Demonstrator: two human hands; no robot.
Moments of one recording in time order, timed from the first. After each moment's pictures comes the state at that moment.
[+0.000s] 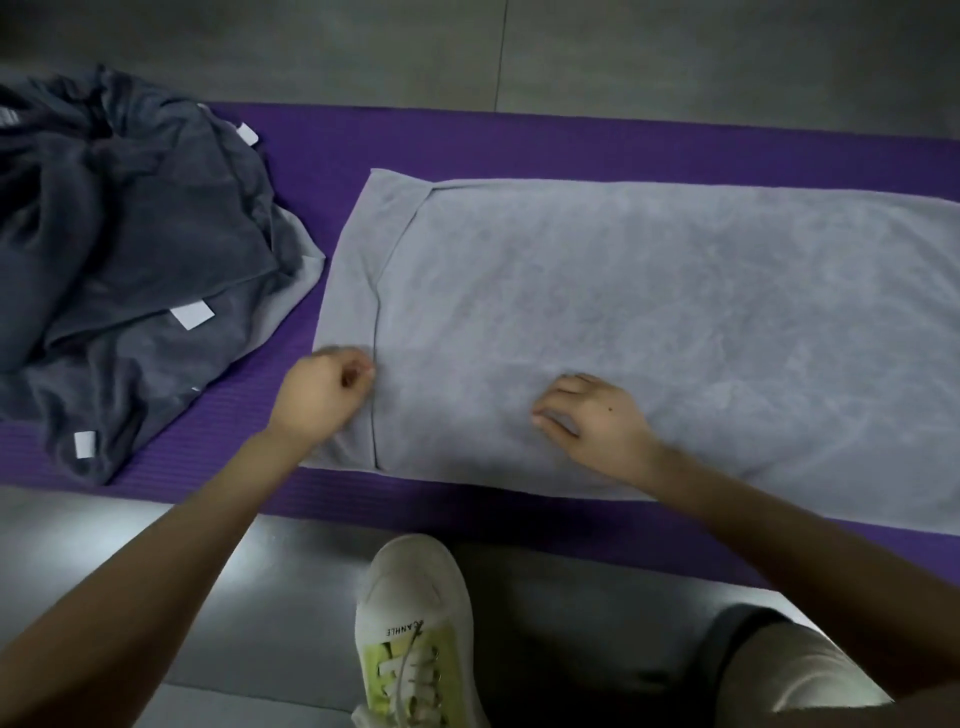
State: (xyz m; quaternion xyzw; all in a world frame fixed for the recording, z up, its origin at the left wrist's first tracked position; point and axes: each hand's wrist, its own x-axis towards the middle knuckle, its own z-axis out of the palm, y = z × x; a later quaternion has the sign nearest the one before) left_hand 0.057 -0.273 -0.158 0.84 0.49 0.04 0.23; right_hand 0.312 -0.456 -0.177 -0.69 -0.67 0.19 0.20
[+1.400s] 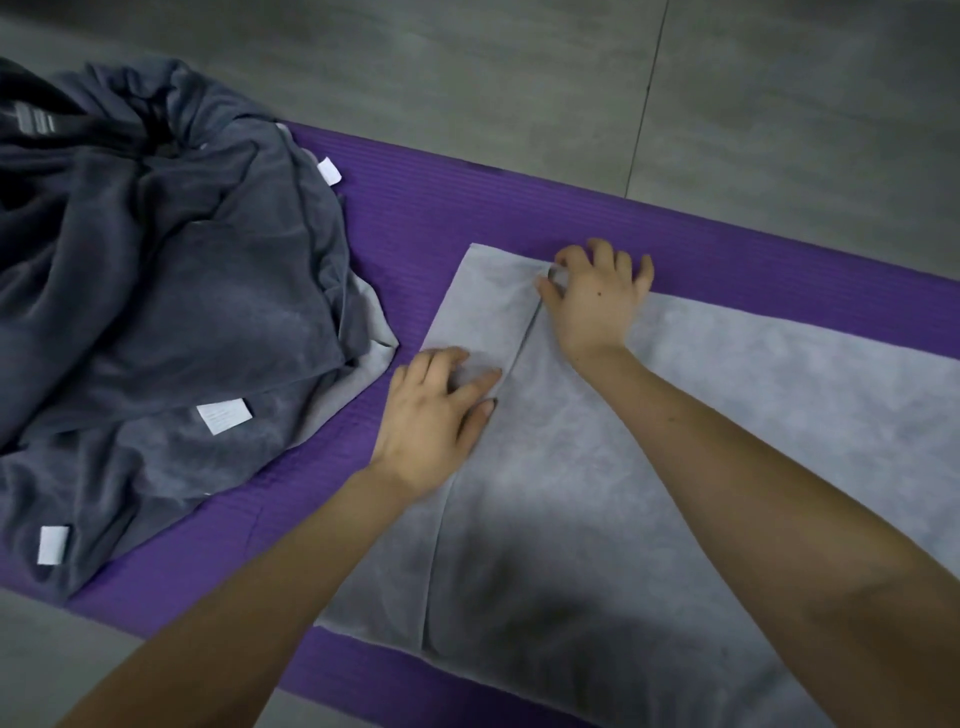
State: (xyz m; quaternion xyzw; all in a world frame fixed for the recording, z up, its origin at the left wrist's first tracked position) left_hand 0.115 -0.175 -0.215 0.90 0.41 0.12 0.13; right_hand 0.322 -0.143 -0.209 -0.84 -0.52 0.02 0.14
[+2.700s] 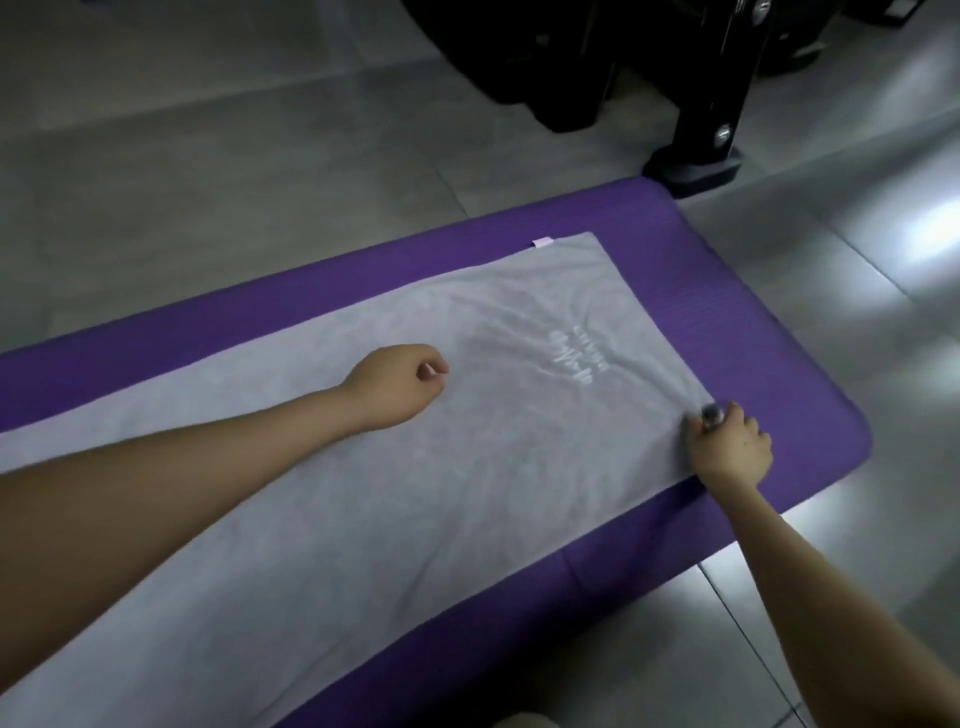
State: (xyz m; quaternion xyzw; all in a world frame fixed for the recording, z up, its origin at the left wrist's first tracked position) left_hand 0.514 -0.434 -0.085 0.93 0.15 -0.10 0.32; right_hand 0.646 -0.782 -0.188 -0.98 0.13 0.06 0.12
